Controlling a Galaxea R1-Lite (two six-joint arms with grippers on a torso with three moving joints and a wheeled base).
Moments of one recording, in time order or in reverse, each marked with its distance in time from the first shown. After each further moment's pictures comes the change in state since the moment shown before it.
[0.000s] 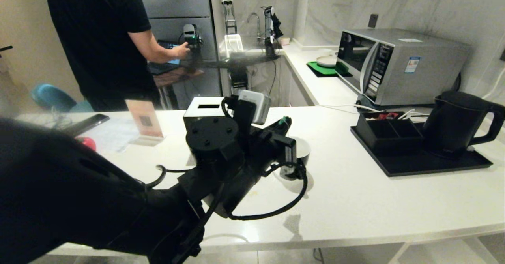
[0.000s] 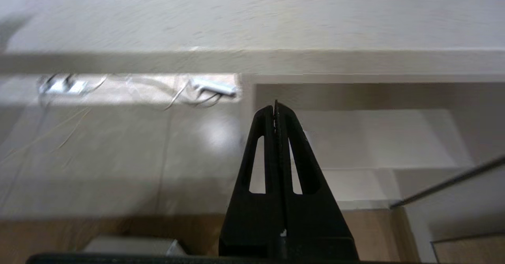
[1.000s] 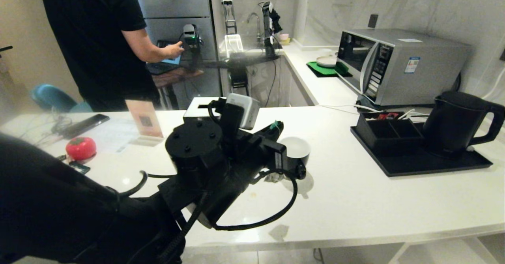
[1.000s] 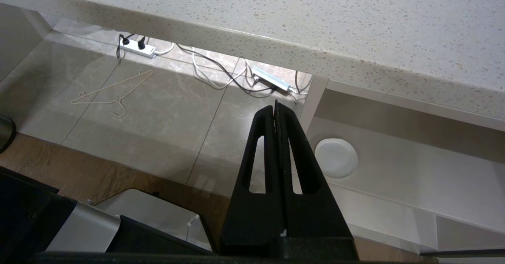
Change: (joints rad) left arm 0.001 -0.071 0.099 -0.002 0.000 0.000; right arm 0.313 0.021 -0.001 -0.002 -0.001 -0.007
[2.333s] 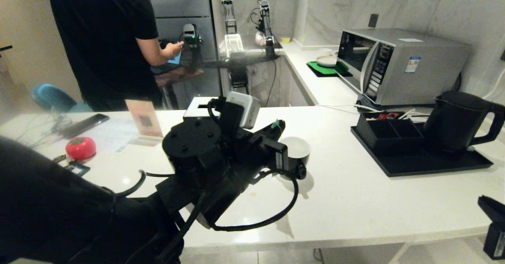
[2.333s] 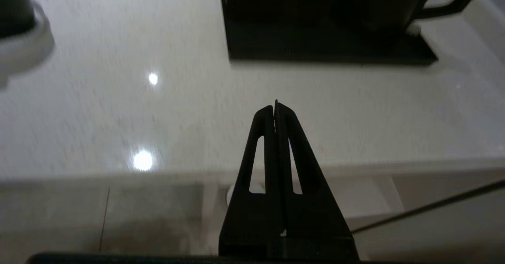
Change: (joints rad) left arm -0.005 -0.010 0.000 0.000 -0.013 0.004; right arm -0.017 0.668 -0.102 -0.636 -0.434 -0.039
